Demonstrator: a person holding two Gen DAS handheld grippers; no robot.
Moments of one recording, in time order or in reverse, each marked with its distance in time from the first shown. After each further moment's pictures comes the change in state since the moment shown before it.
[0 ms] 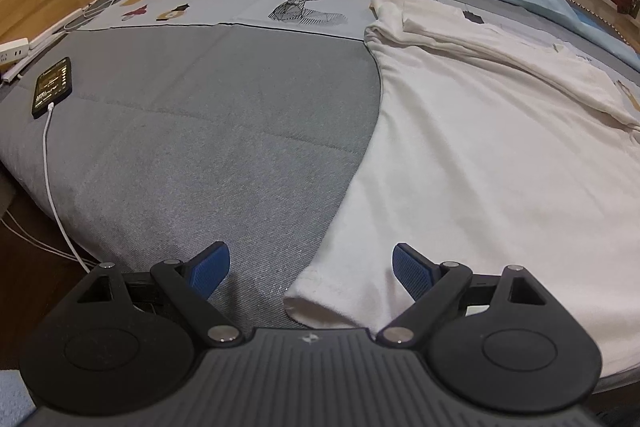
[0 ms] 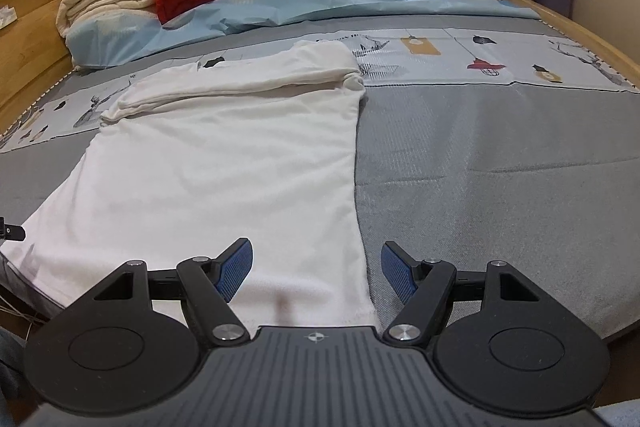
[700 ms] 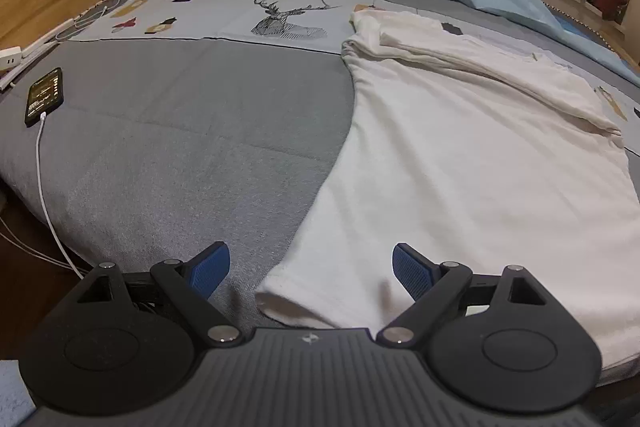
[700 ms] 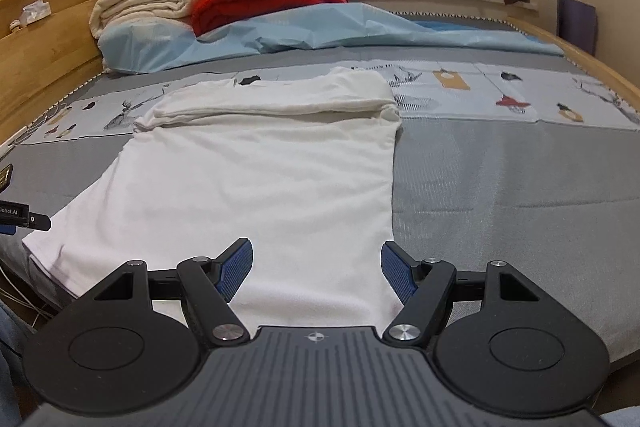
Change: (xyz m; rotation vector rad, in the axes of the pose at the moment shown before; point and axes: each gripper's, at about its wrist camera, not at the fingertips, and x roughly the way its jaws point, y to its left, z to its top) left arm -0.015 -0.009 -0.002 0.009 -0.038 -0.040; right arm -0.015 0.023 0.002 -0.071 -0.070 0.055
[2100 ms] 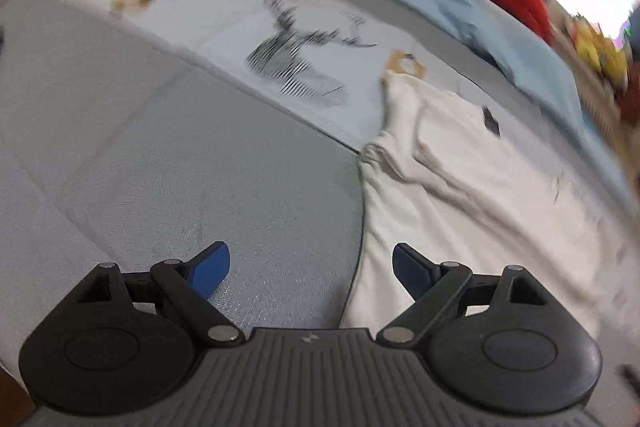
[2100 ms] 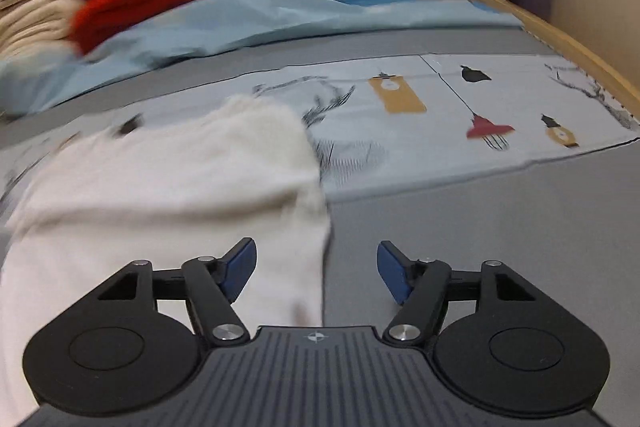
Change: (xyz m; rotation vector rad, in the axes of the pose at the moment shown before) left arm 0.101 0.029 0.162 -0.232 0.073 -0.124; right arm 0.133 -0.062 0.129 0.123 0.081 -0.179
